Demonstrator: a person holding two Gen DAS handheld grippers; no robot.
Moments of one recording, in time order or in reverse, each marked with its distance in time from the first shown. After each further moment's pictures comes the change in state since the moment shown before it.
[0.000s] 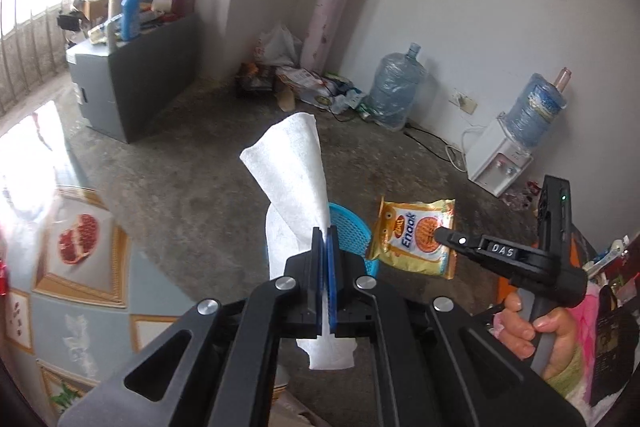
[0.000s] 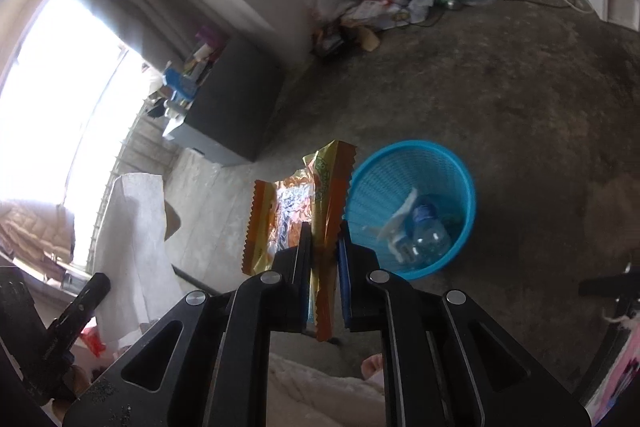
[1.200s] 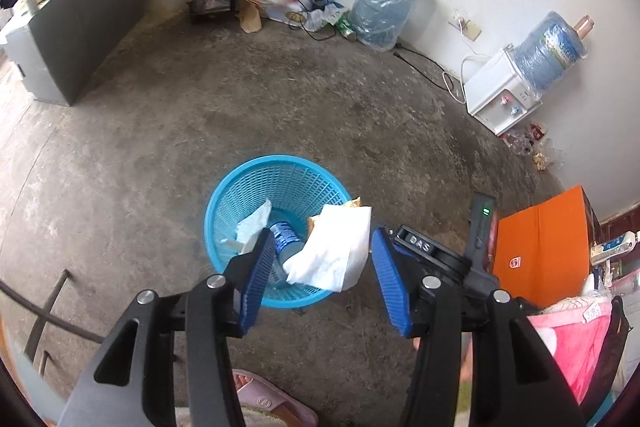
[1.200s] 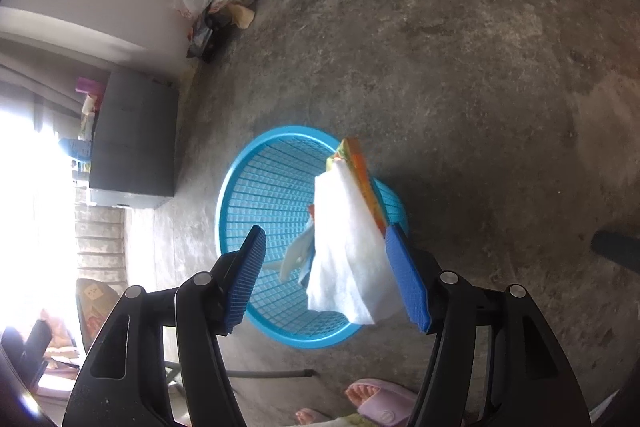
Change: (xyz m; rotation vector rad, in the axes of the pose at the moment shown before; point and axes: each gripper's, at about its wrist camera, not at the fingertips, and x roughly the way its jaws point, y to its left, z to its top) left arm 0.180 -0.038 0.037 0.033 0.302 -0.023; right arm 0.139 -0.143 0.028 0.331 0.110 -0.153
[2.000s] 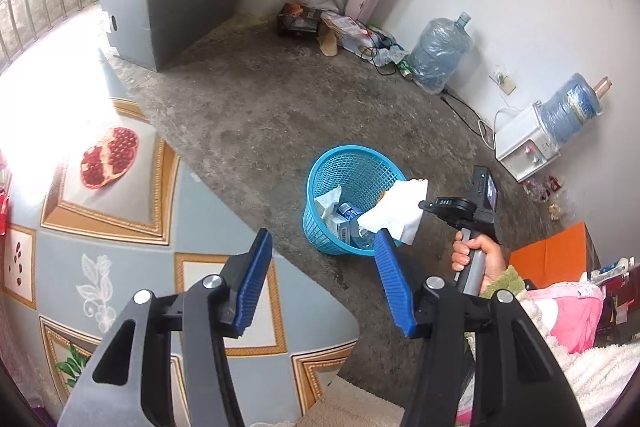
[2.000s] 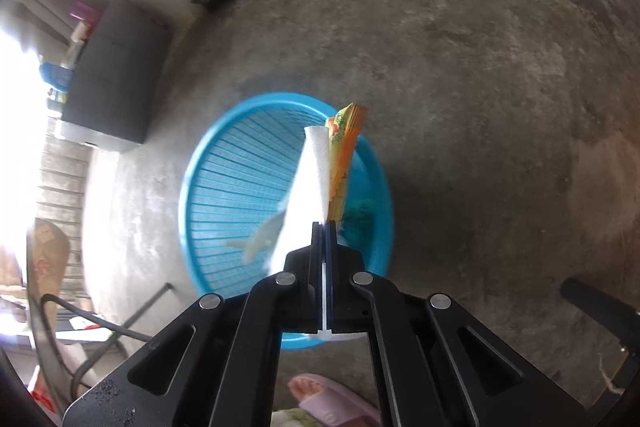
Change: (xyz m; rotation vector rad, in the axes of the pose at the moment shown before) left arm -0.144 0.109 -0.131 -0.190 -0.139 0.086; right arm 0.024 0.029 -0.001 -0.208 0.064 -0.092
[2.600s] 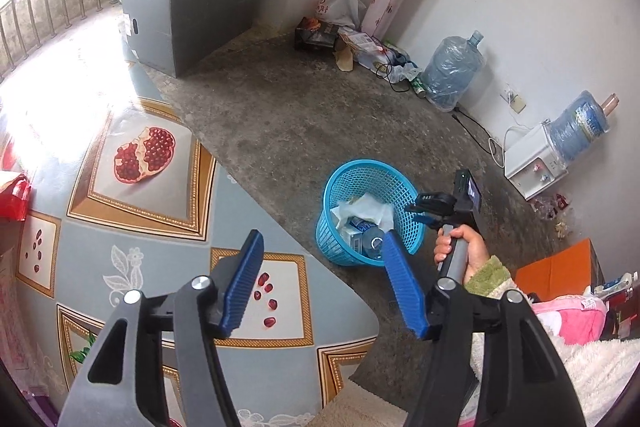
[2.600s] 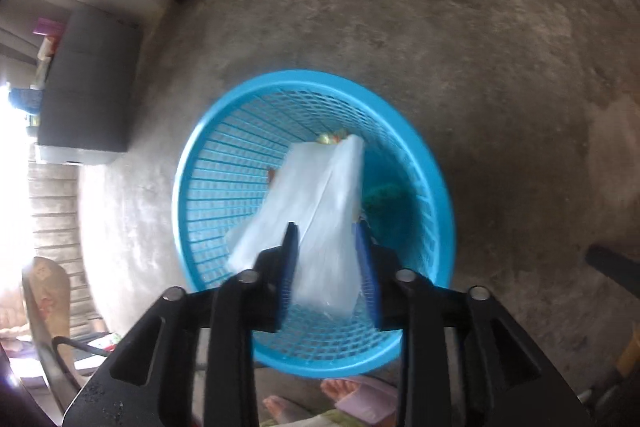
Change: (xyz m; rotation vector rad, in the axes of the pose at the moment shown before) left arm -0.019 0.009 -0.006 -0.036 -0.058 0.042; right arm 0.056 0.021 0.013 0.120 0.096 -0.081
